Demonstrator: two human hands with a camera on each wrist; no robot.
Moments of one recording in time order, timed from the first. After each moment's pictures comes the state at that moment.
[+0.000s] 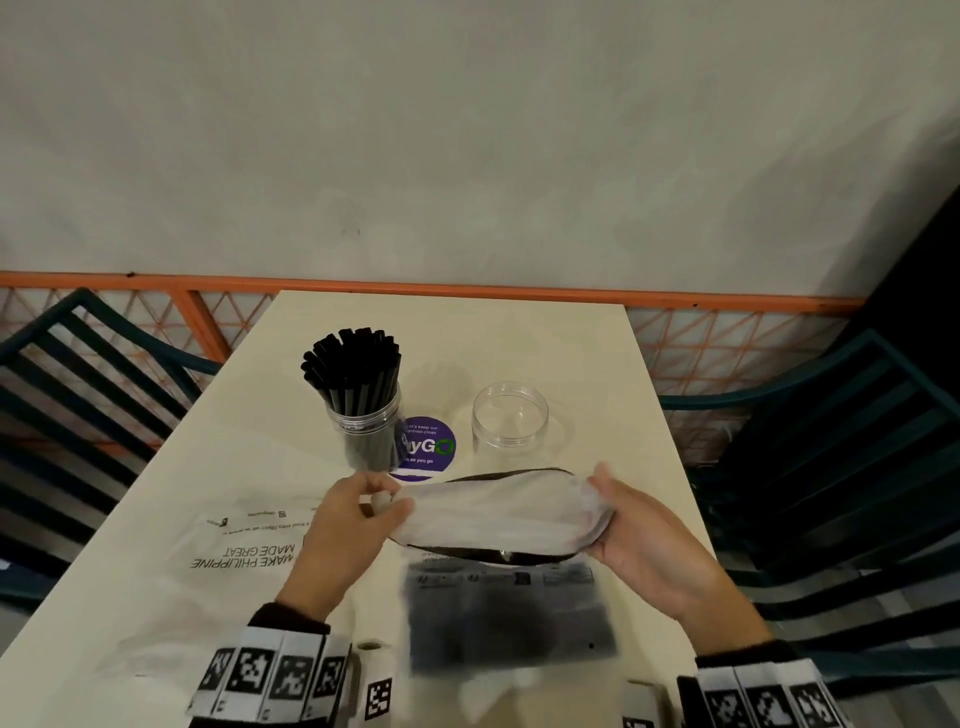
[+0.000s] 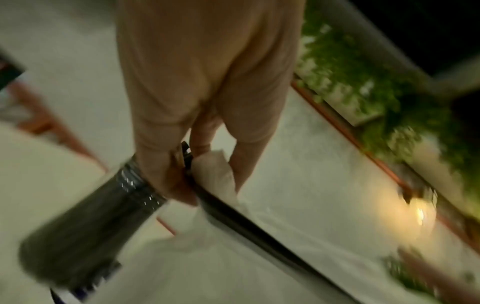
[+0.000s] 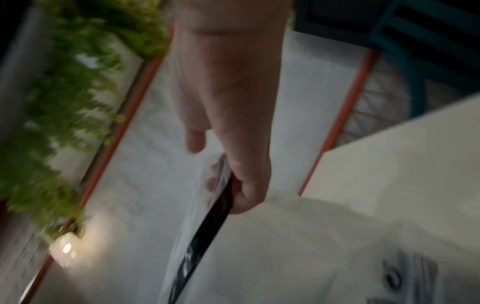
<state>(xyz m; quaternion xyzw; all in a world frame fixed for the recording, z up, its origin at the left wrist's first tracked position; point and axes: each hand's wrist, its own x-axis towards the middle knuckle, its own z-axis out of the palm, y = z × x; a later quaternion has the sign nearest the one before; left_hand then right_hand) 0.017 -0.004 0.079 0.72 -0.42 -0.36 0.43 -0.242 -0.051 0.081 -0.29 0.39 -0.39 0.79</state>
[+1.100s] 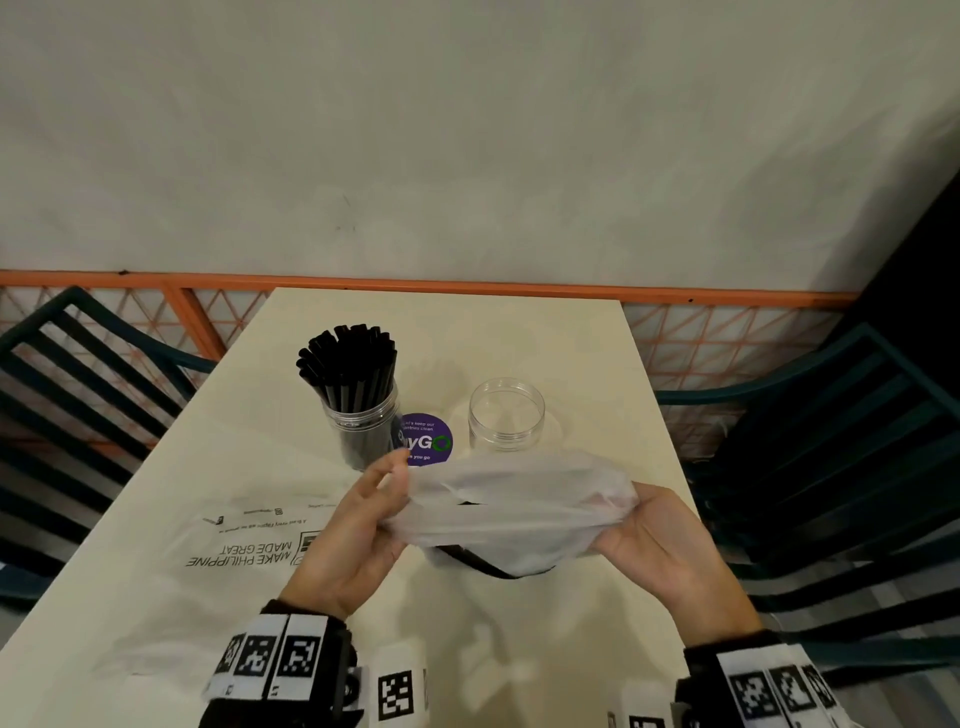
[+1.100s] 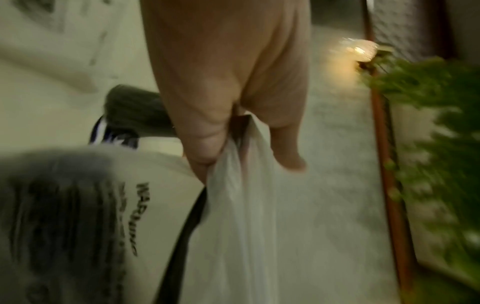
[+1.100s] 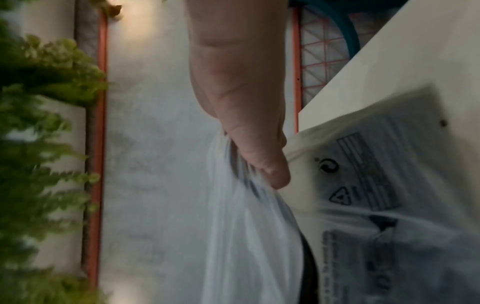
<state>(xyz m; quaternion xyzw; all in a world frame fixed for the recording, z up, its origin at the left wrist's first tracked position) 0.003 -0.007 0.086 0.39 -0.20 -0.66 0.61 -0.246 -0.055 0.084 -0.12 0.26 -0.41 0.87</state>
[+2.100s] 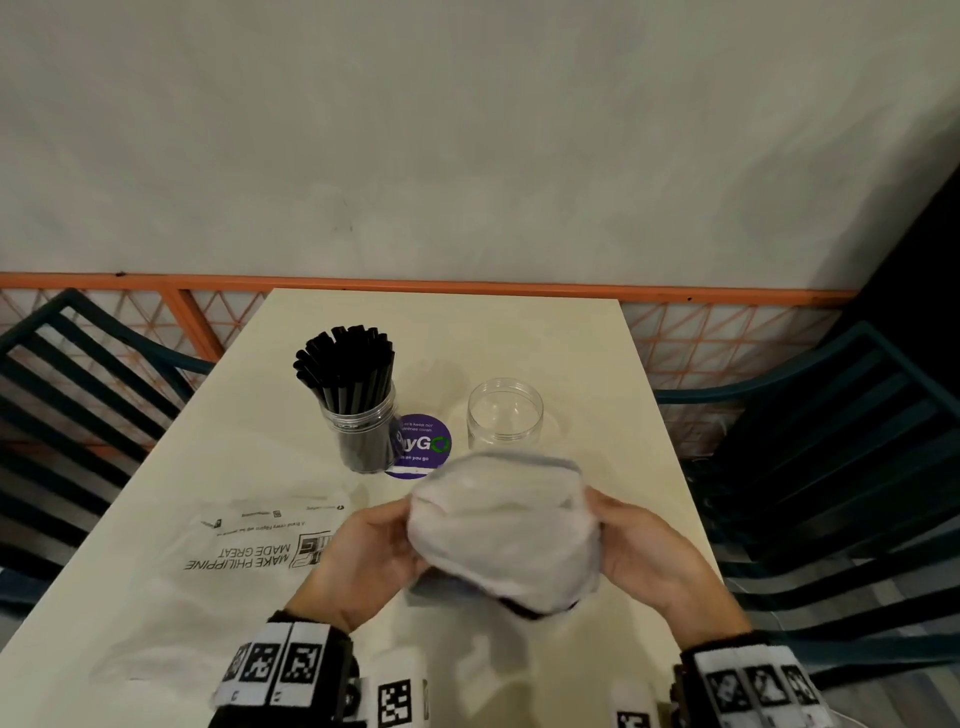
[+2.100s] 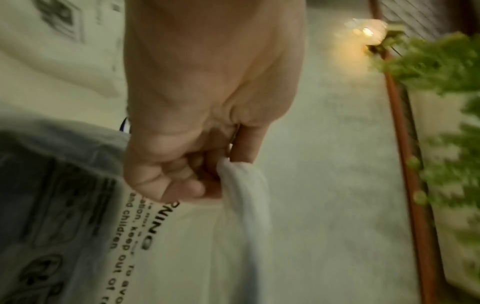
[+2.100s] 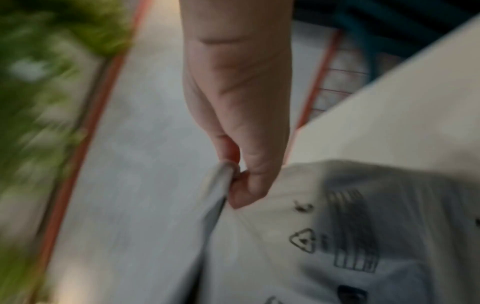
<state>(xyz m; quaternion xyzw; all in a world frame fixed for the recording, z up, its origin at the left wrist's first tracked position) 0.002 -0.003 0.073 0.43 -0.13 -0.74 0.50 -0.245 -0.055 0.064 -0.22 0.43 -0.38 0.79</state>
